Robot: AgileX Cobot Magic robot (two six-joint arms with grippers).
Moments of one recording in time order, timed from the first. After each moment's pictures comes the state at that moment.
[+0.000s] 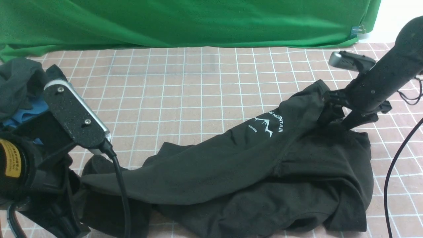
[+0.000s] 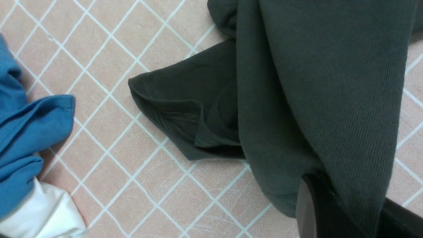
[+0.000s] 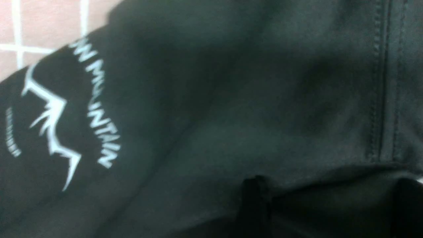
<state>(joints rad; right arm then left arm) 0.00 2.07 -1.47 0.41 0.98 -0.21 -0.54 0.97 -0.85 0.18 1.11 0.23</state>
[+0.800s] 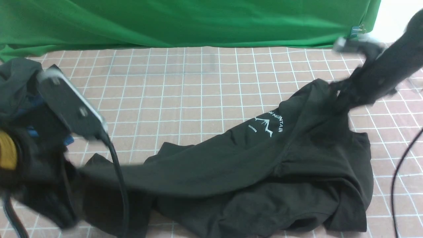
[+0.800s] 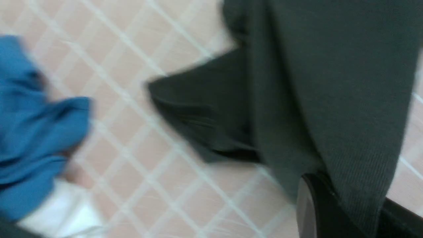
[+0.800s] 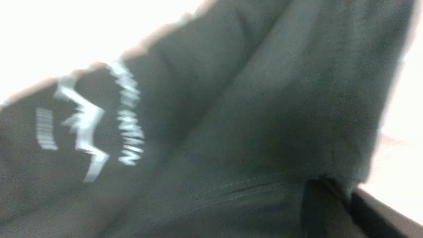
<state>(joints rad) 0.00 1.89 -1.47 0.37 0.94 -0.31 -0.54 0.97 -0.93 0.28 1.12 0.18</state>
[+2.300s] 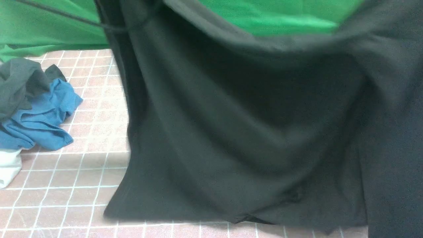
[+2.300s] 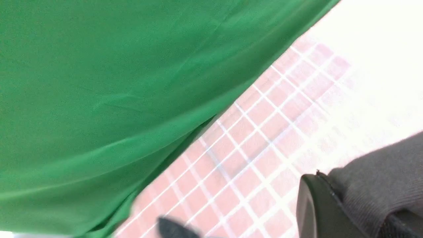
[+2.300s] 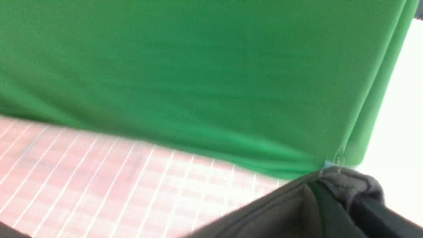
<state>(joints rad) -0.13 1.47 -1.81 0.43 0.88 -0.35 -0.17 1.63 -1.88 0.10 0.95 0.49</state>
